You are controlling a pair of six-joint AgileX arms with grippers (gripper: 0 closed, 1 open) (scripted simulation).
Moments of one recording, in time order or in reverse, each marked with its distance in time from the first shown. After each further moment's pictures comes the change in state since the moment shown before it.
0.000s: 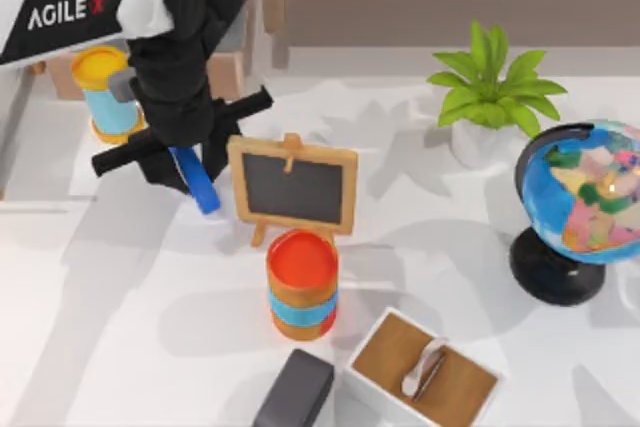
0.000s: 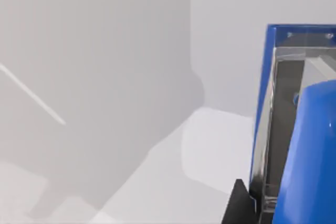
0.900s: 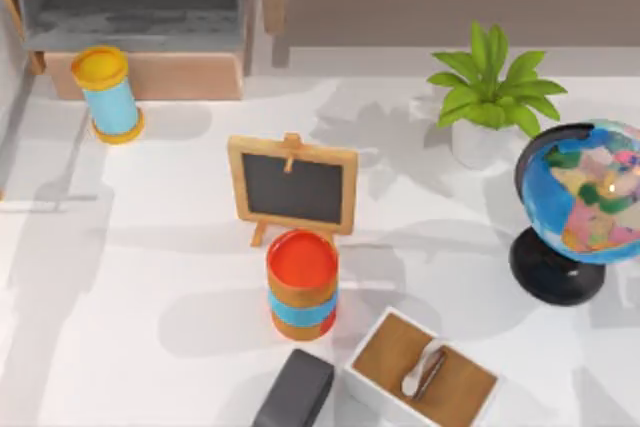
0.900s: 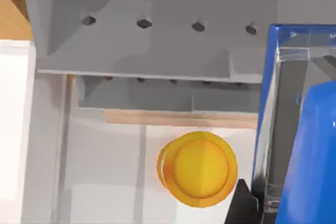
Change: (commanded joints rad) left arm 0.288 -0.154 0.564 -0.167 0.032 0.728; right arm 0.000 0.000 0.000 0.000 0.000 0.000
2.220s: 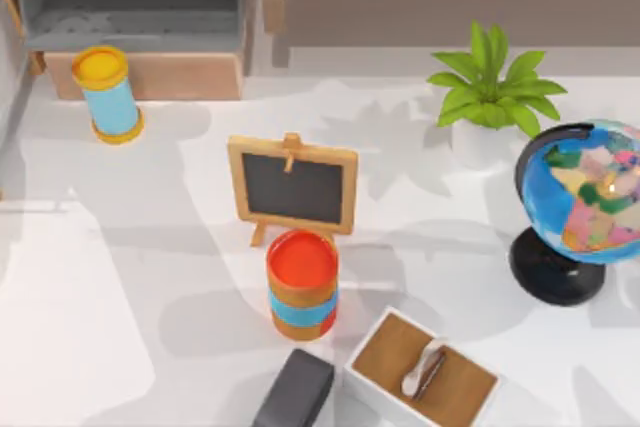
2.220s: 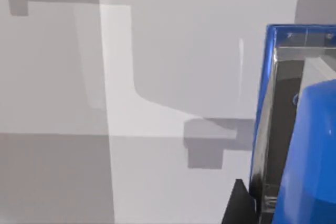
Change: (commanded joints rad) left arm 0.399 0.523 0.132 -0.133 -0.068 0.470; right arm 0.000 0.000 0.000 0.000 0.000 0.000
